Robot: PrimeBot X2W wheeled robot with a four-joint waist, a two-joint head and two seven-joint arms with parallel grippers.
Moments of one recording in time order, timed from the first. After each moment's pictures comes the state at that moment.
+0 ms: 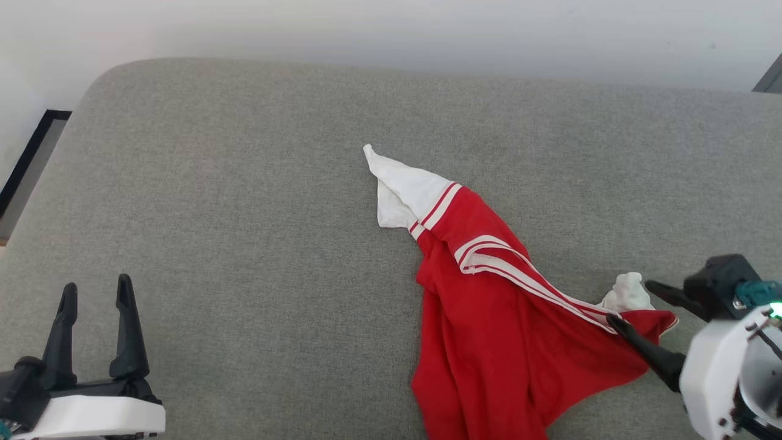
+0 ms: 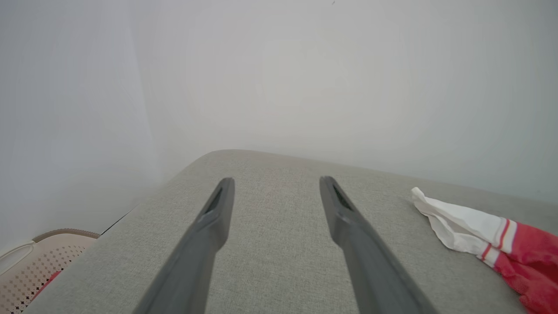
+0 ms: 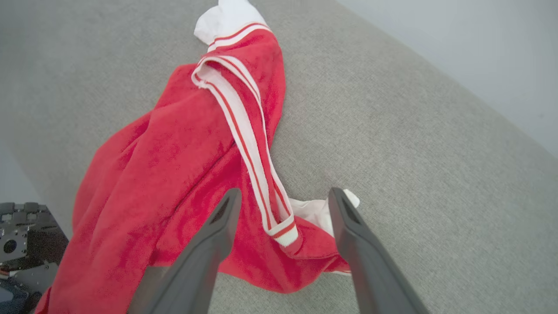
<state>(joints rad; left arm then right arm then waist) 0.06 0.24 0.10 0.00 -0.39 -0.04 -0.26 -0.10 -0.74 0.31 -0.31 0.61 0.13 0.58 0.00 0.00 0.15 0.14</state>
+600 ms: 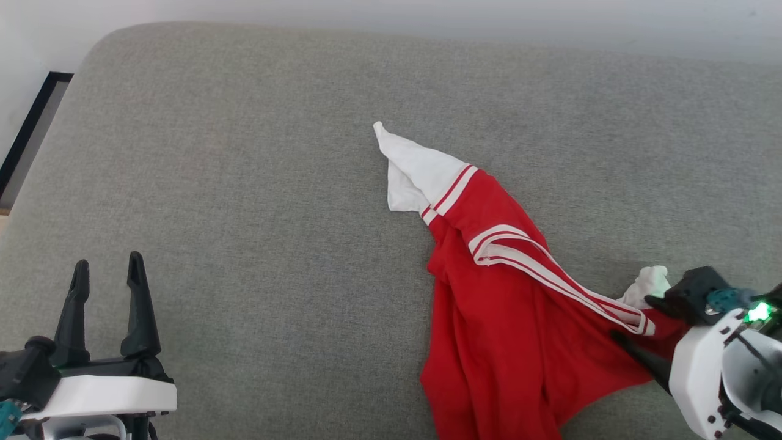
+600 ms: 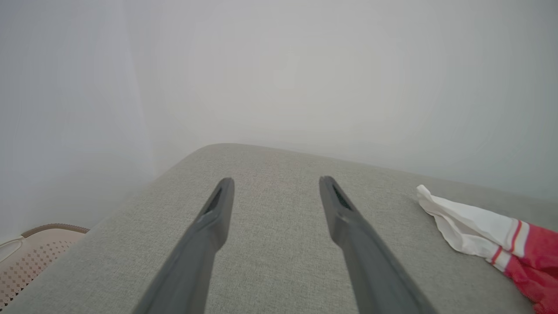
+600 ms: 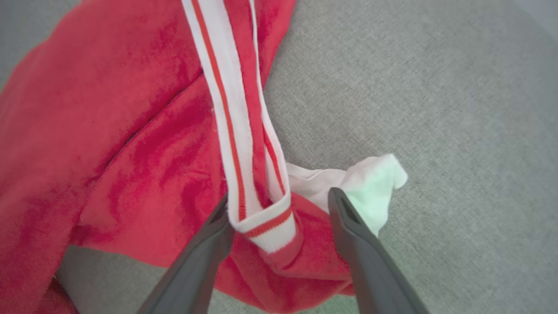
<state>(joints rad) -0.01 0.16 0.14 0.02 -0.34 -0.11 -0.26 -0.22 -0.82 0.52 -0.08 0.60 0.13 0.43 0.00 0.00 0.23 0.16</state>
